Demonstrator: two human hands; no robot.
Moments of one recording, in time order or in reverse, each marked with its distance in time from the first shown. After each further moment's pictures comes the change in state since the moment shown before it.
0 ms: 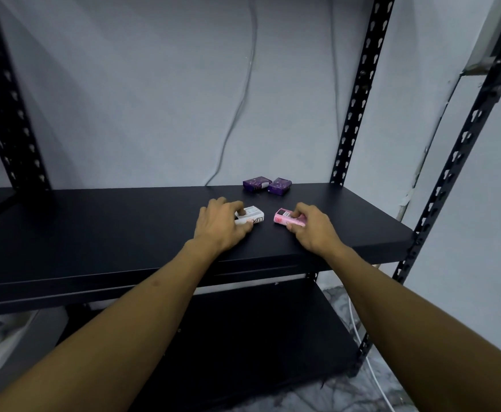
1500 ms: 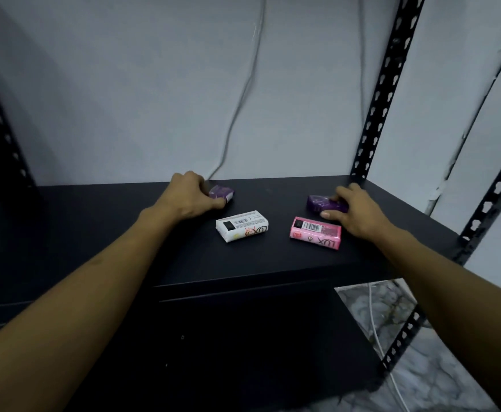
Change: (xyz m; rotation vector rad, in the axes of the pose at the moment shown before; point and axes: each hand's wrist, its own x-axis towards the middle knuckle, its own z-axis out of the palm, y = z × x) left_hand 0.072 -0.077 -0.023 -0.186 -0.112 -0.237; right_hand 0.074 0.069 -0.020 -0.254 -0.036 -0.064
